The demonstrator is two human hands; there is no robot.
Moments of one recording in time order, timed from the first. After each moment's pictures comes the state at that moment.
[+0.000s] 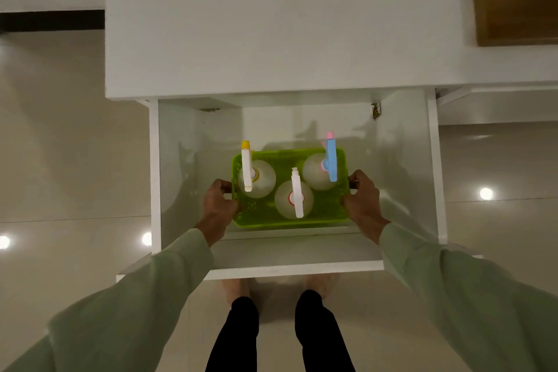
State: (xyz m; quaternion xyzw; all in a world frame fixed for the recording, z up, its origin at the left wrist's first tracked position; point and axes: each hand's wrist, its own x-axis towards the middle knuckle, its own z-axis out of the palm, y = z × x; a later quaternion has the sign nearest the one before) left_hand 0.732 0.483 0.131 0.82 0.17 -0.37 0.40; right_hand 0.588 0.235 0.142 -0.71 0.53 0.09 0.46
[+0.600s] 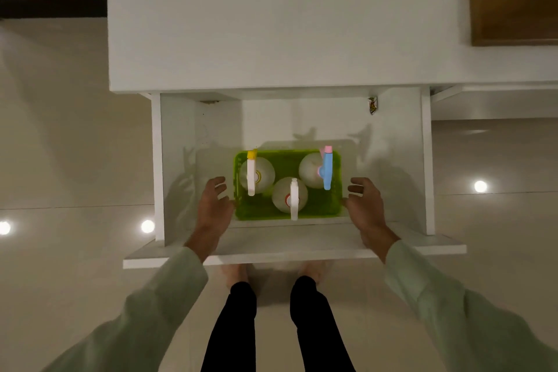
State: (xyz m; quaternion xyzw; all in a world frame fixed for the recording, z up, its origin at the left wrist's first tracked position) left_hand 0.712 0.487 0.192 0.80 0.20 -0.37 0.44; right_hand 0.573 0.244 0.184 -0.64 0.59 0.10 0.49
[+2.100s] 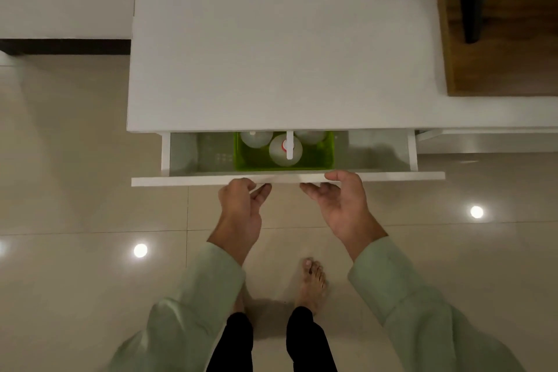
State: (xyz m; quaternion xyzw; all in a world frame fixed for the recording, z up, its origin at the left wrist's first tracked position) left_hand 0.759 0.389 0.282 0.50 0.45 -0.30 0.68; right_hand 0.687 0.251 0.274 -0.15 0.58 -0.08 0.80
